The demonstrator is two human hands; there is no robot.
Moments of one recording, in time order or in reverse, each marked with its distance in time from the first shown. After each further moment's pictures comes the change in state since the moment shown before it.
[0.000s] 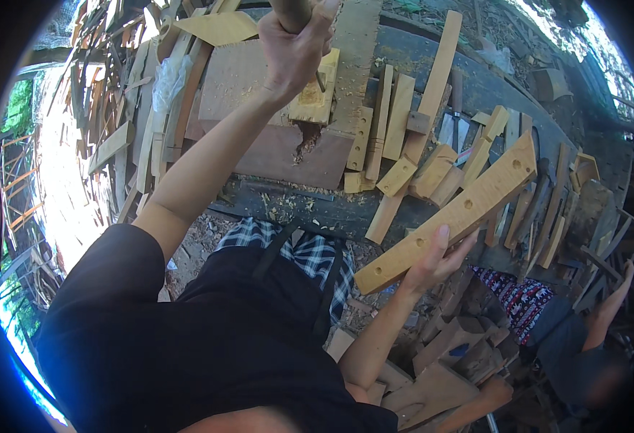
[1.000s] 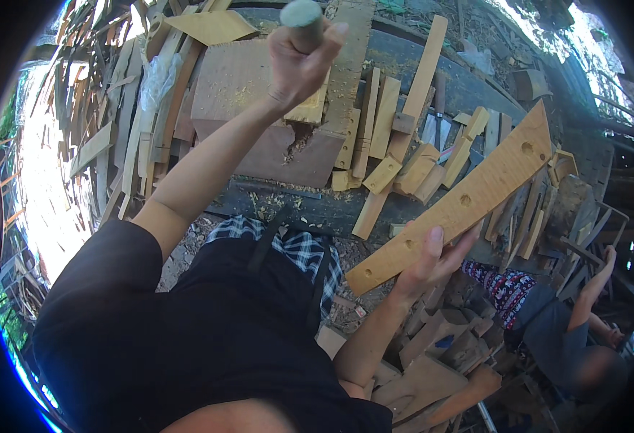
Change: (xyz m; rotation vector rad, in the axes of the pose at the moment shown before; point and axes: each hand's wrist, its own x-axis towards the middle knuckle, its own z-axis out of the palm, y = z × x) left_hand -0.009 -0.005 -0.002 -0.042 -0.031 0.266; right_hand -0.006 -0.073 0.016 0.135 -0.079 -0.029
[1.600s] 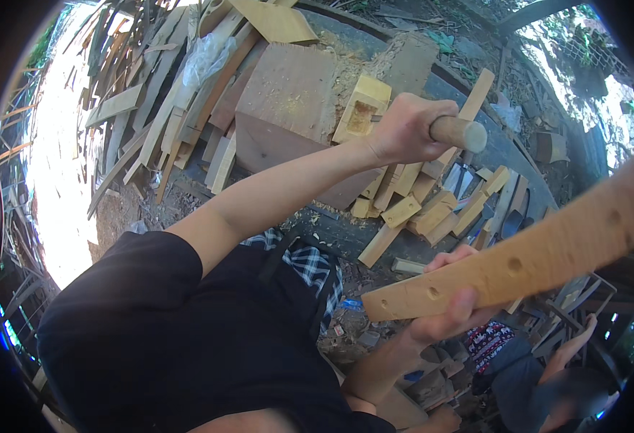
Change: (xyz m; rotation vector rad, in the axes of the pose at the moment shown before) left_hand -0.018 0.002 0.037 0.216 -0.146 0.060; right_hand 0.022 -0.039 0.026 0.265 -0.427 -0.206
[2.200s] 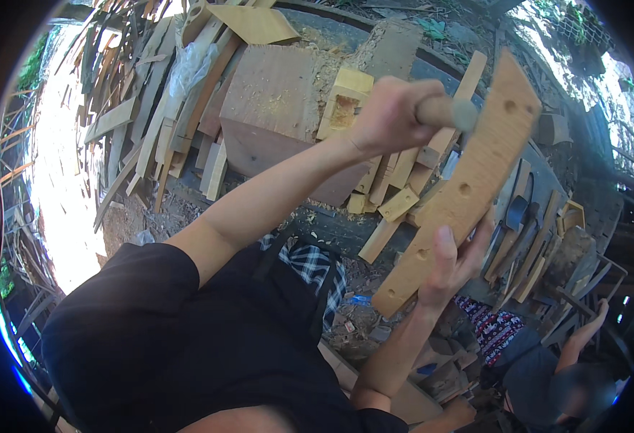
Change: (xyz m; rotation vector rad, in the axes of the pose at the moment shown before) left_hand 0.012 -0.003 0.005 0.023 -0.107 -0.033; right_hand 0.026 0.027 -0.007 -0.055 0.062 0.305
